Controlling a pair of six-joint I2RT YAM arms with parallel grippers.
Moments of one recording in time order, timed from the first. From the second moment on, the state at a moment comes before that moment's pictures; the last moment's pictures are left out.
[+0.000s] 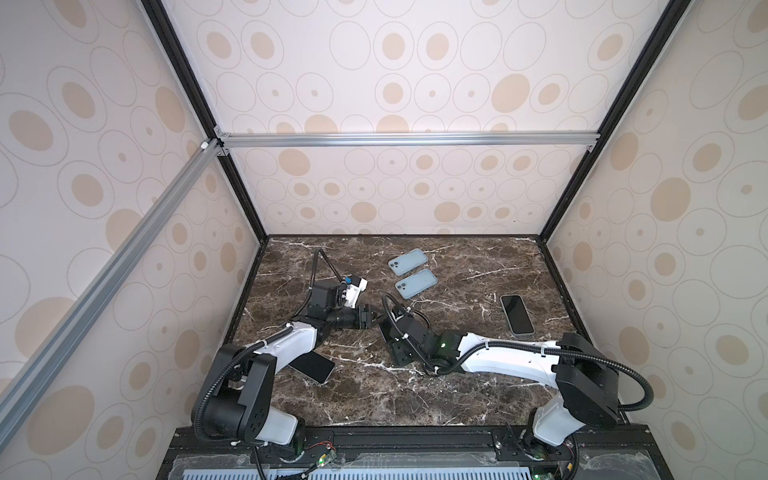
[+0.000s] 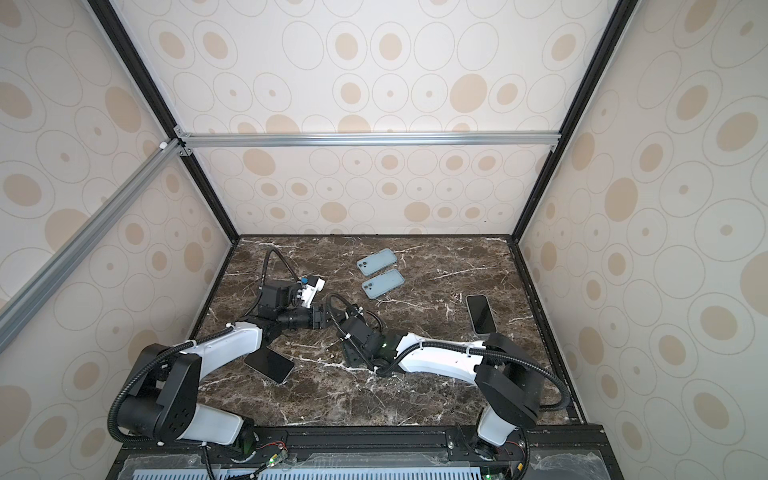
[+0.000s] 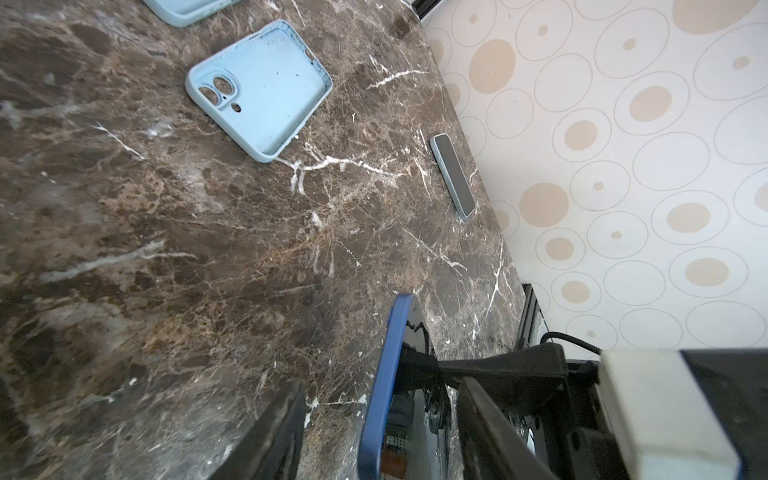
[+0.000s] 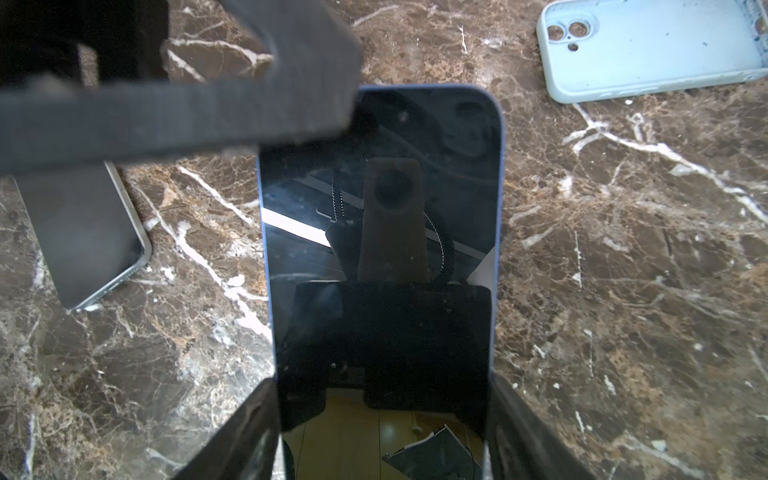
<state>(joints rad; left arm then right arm) -0.29 1.46 0.68 0.12 0.80 -0.43 1.07 1.62 1.03 -0.32 0.29 0.52</state>
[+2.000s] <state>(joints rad) -0.37 1.11 0.75 1.12 0.38 -1.06 0.84 1.06 1.10 0.14 -0.16 0.29</state>
